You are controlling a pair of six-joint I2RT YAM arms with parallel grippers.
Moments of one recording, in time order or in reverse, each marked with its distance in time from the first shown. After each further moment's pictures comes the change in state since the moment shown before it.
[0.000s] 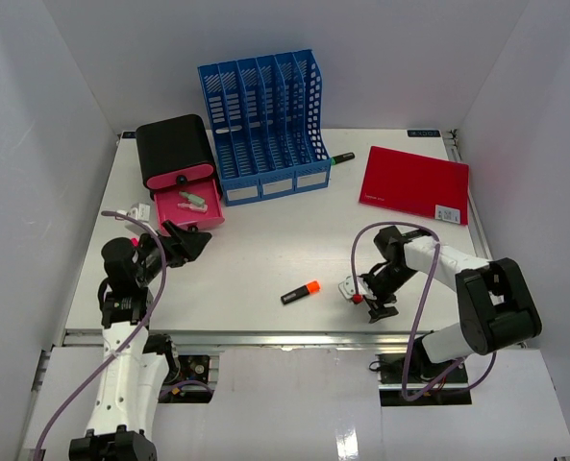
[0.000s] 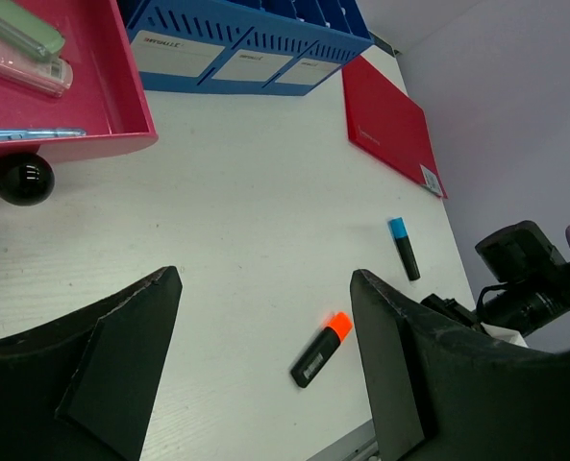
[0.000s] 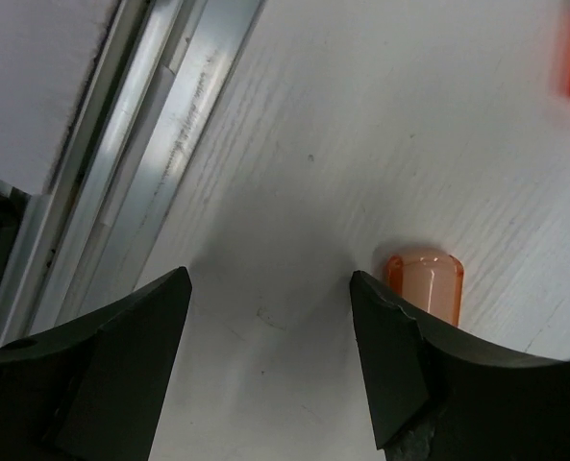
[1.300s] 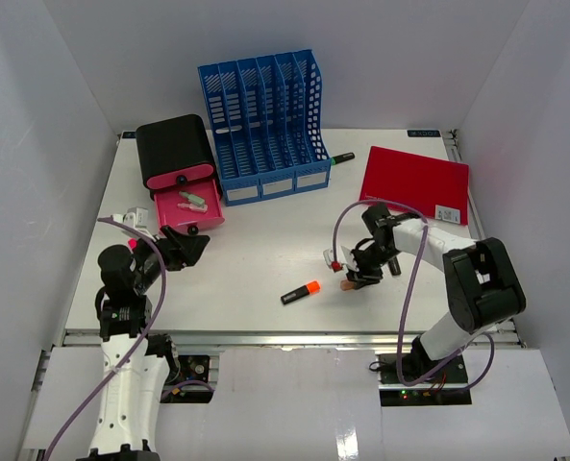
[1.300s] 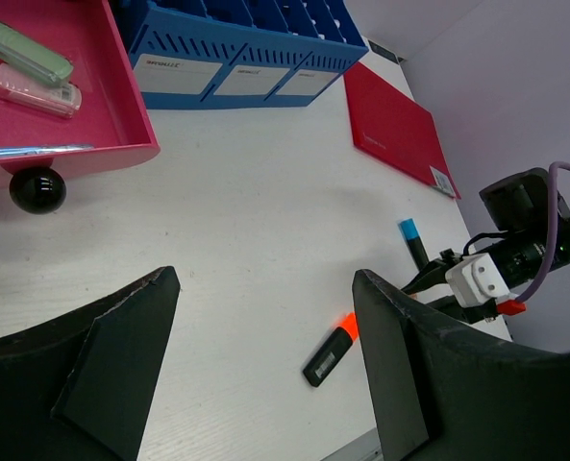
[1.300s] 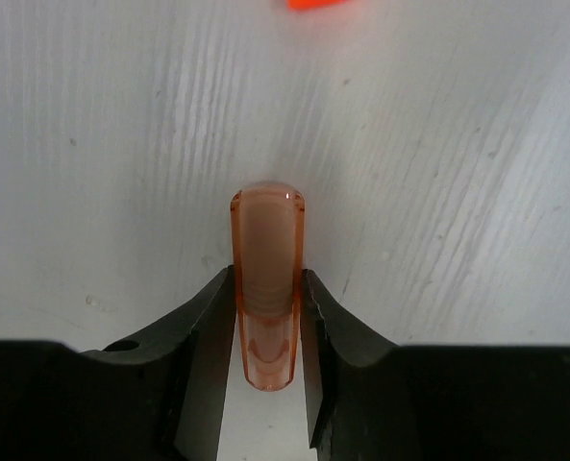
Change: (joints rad) left arm 0.000 -0.086 0.014 -0.063 -0.015 0.046; right arm 0.022 0.117 0.151 0.177 0.076 0.296
